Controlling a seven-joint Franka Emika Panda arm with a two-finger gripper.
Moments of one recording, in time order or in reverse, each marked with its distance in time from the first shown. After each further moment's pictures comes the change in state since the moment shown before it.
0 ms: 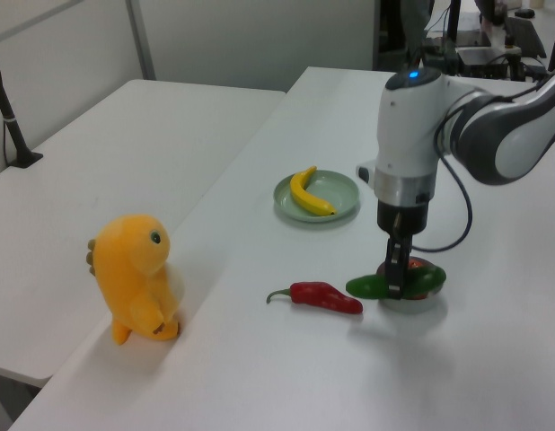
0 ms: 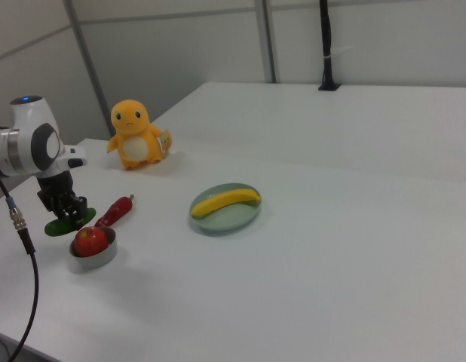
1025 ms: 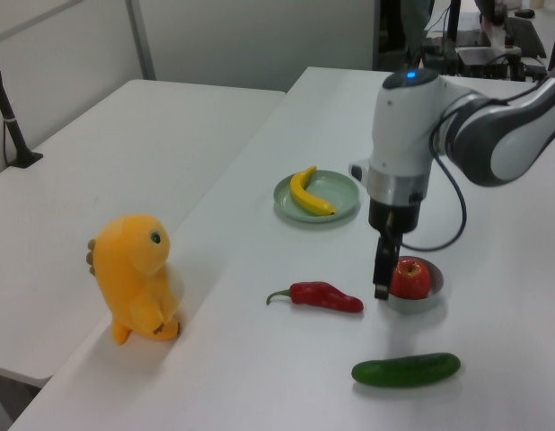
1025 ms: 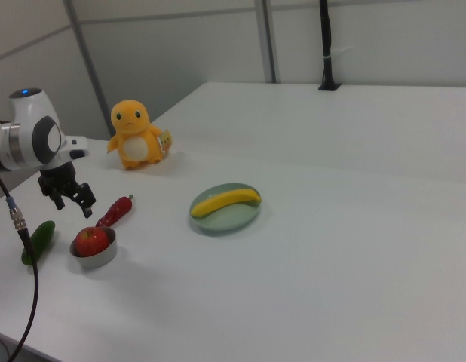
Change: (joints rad) arm -0.004 0.002 -0.004 0.033 -0.020 0.026 -0.001
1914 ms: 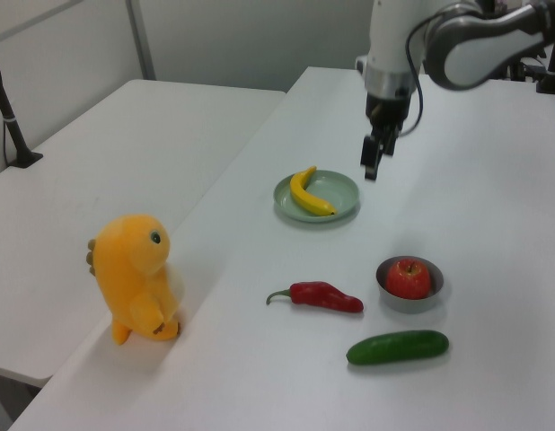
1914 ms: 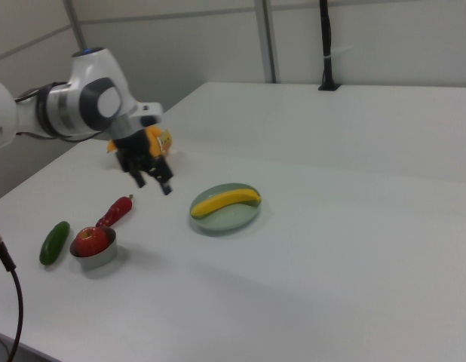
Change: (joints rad) arm 0.008 -0.157 -0.396 0.040 -0.018 -0.170 -0.165
